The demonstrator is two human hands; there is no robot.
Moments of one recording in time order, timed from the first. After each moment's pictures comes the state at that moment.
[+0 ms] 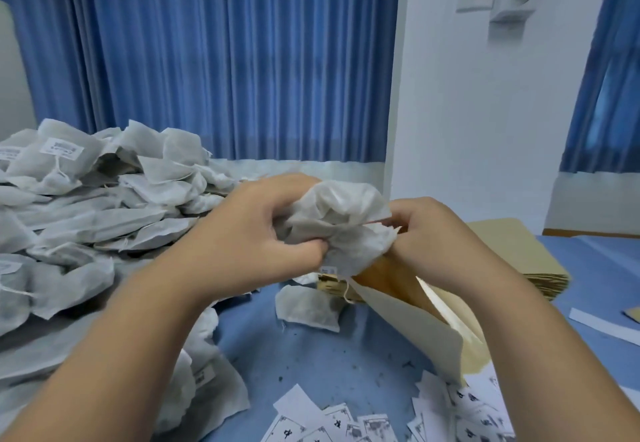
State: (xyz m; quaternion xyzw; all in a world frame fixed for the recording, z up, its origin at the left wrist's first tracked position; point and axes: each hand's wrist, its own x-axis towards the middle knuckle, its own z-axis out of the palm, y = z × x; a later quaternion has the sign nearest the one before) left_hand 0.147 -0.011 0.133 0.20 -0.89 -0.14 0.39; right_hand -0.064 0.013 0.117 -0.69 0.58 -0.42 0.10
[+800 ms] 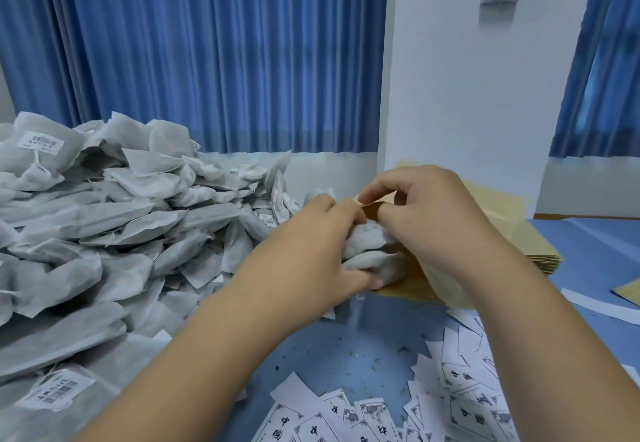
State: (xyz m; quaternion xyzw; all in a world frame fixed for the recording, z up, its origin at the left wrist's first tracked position) left_hand 0.096 -0.007 0.100 0.36 -0.88 -0.02 0.30; right_hand -0.058 0.020 0.124 -0.65 0.61 -0.46 -0.01
